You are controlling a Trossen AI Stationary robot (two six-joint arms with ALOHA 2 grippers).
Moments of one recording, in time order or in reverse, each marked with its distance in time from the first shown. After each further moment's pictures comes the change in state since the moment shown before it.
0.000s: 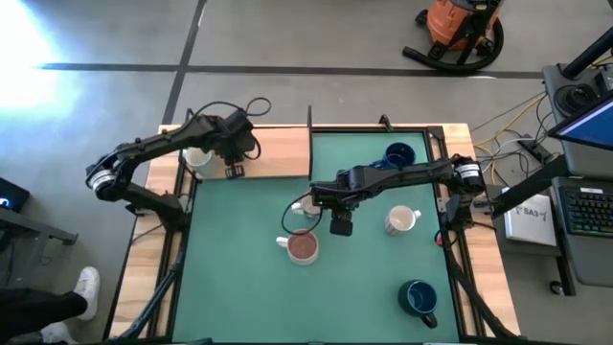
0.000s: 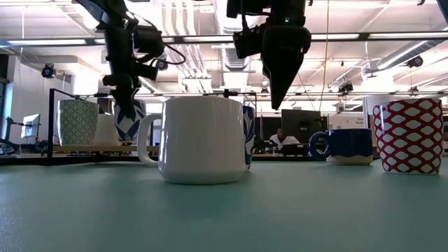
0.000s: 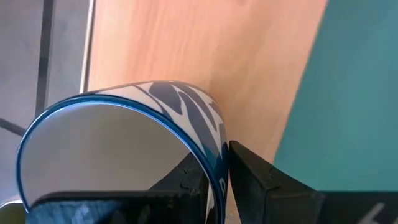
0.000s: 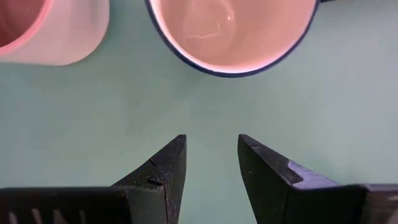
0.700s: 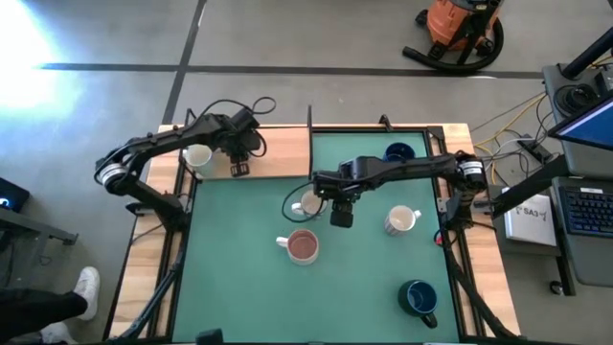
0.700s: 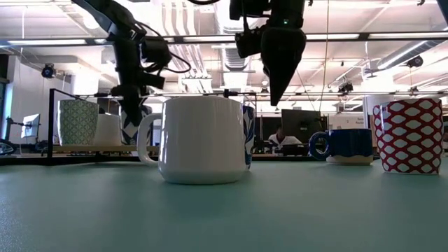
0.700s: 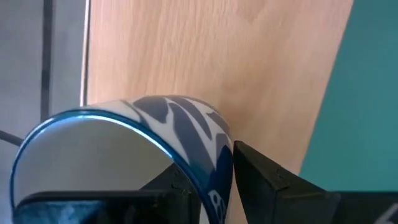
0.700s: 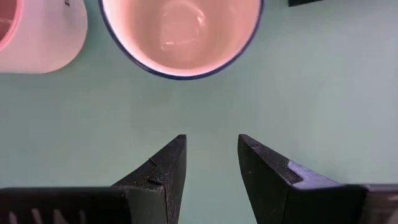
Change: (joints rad) left arm 0.020 0.091 0.000 0.098 0.006 0.072; right arm -0.059 -0.029 0.000 -0.003 0.000 -0.031
